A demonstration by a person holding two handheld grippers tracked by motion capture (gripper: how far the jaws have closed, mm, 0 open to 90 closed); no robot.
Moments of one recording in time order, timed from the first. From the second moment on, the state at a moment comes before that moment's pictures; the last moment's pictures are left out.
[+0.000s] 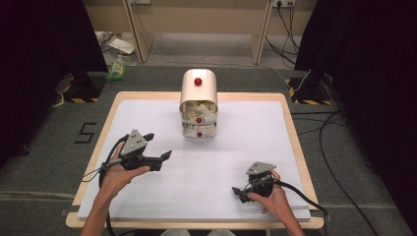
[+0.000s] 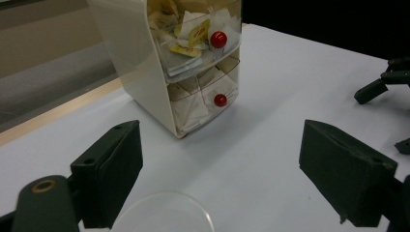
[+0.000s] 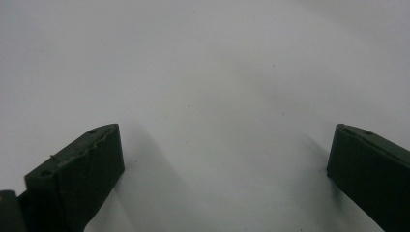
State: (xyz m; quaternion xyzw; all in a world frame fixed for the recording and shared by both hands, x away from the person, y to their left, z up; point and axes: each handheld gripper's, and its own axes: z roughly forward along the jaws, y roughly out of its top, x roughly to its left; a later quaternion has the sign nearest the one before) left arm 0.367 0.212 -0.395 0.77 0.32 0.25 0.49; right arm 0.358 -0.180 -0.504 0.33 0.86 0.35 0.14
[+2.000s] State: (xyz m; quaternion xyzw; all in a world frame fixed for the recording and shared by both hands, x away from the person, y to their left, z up) left arm 0.452 0.120 -0.384 0.79 0.27 0.23 0.49; right arm 0.358 -0.180 -0.504 0.33 0.86 0.35 0.14
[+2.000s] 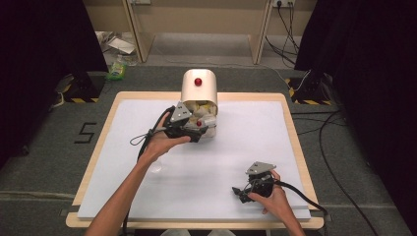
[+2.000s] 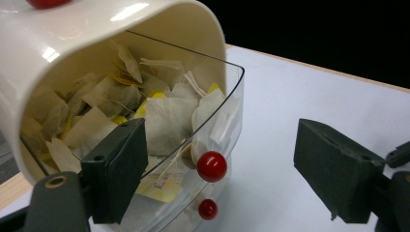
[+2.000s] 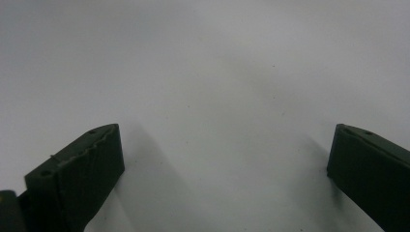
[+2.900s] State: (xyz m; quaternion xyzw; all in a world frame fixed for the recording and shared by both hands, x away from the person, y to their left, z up) left arm 0.408 0.125 -0.391 0.79 0.26 0.24 0.50; right arm 0.358 -0.180 -0.504 0.33 0.86 0.35 0.14
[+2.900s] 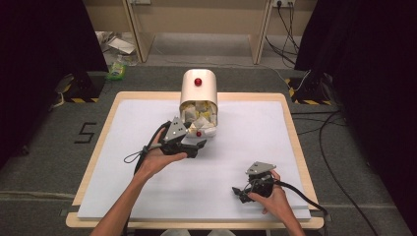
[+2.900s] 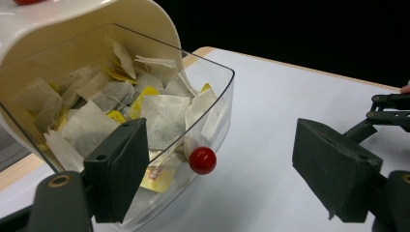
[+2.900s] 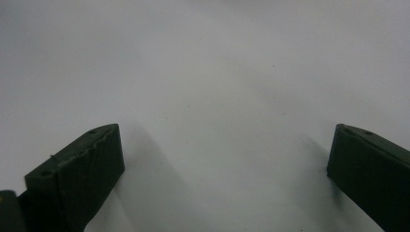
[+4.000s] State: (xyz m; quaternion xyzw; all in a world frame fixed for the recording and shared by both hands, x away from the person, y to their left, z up) left arm 0.385 0.125 -0.397 0.80 0.25 0.23 0.49; right arm 0.358 -0.180 -0.504 0.33 0.86 0.35 0.14
